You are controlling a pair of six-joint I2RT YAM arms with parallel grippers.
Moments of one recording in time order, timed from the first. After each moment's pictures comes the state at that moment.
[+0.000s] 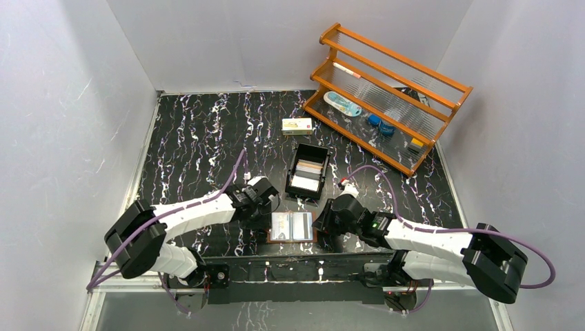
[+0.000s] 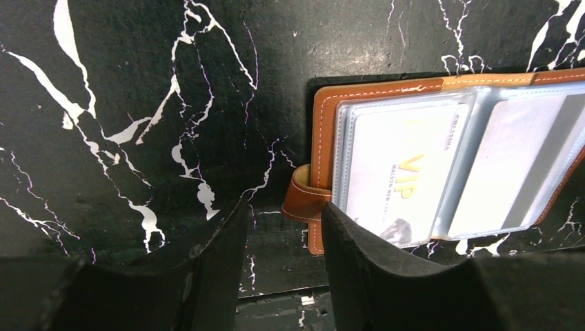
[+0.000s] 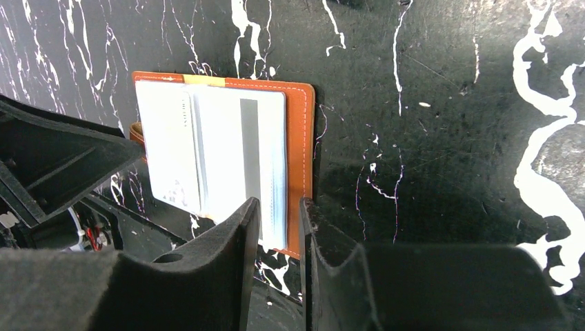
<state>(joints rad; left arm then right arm) -0.90 1.37 0.73 -0.64 -0.16 -0.86 1.00 1.05 0.35 -0.06 0.11 1.07</state>
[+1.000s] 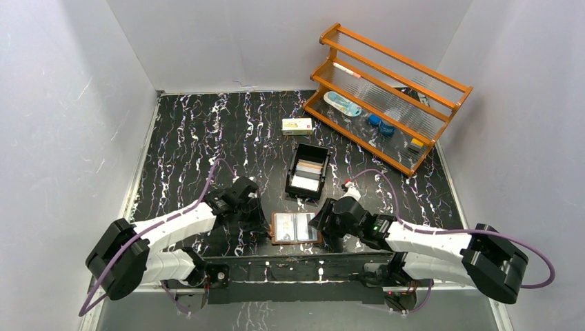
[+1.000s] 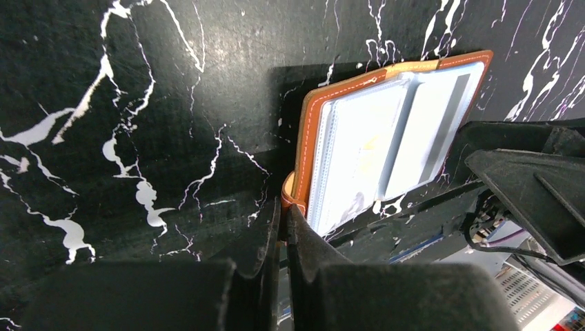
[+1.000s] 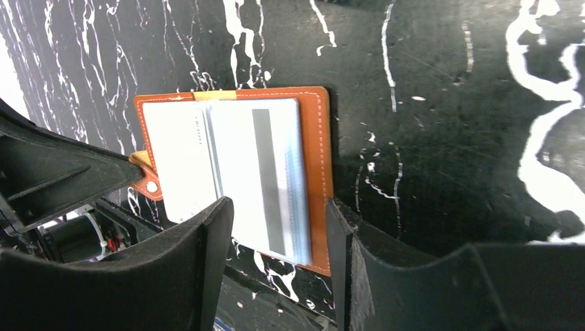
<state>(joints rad) -0.77 1.19 0.55 -0.41 0.15 -0.93 1.00 1.06 0.31 0.01 0.12 1.14</state>
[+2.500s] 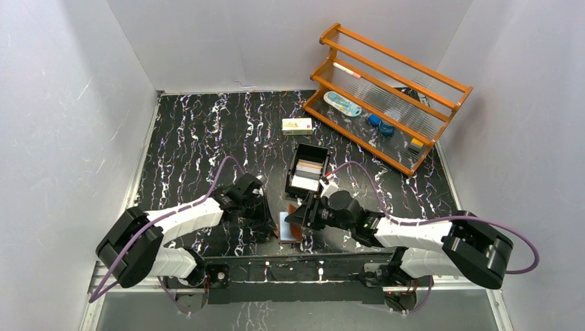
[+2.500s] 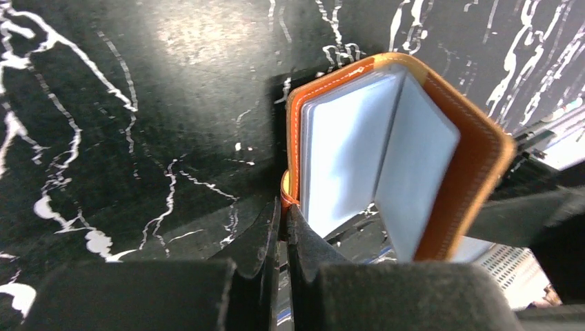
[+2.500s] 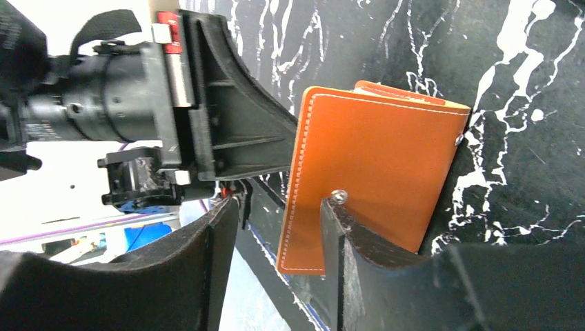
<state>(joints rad) -0.74 1.30 0.56 -0.31 0.26 -0.87 1.04 1.18 0.35 0.43 -0.10 1.14</state>
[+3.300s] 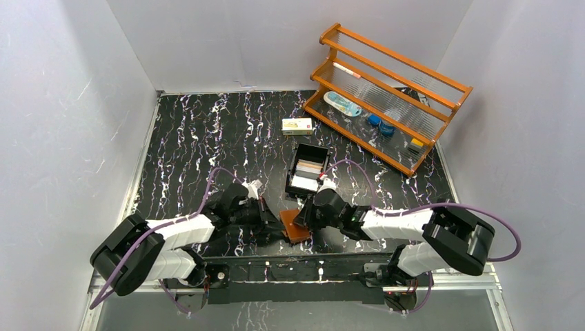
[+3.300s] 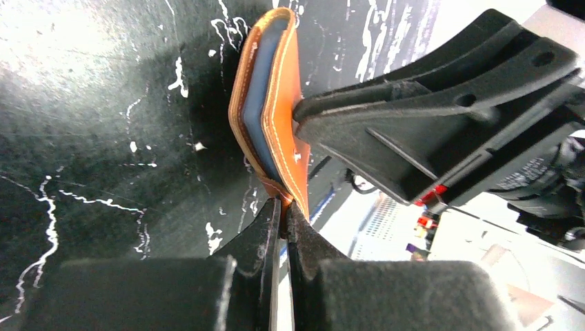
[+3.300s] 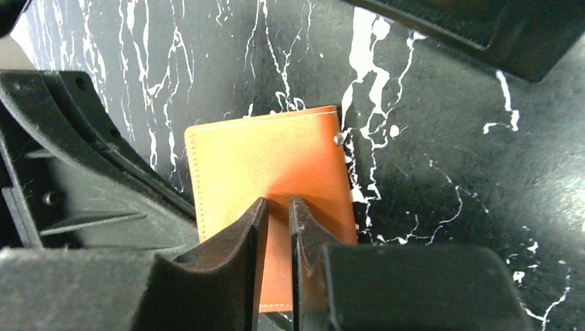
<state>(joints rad) -0.70 1.23 0.31 0.23 0.51 -1.08 1.04 1.35 0.46 0.21 0.06 1.03</state>
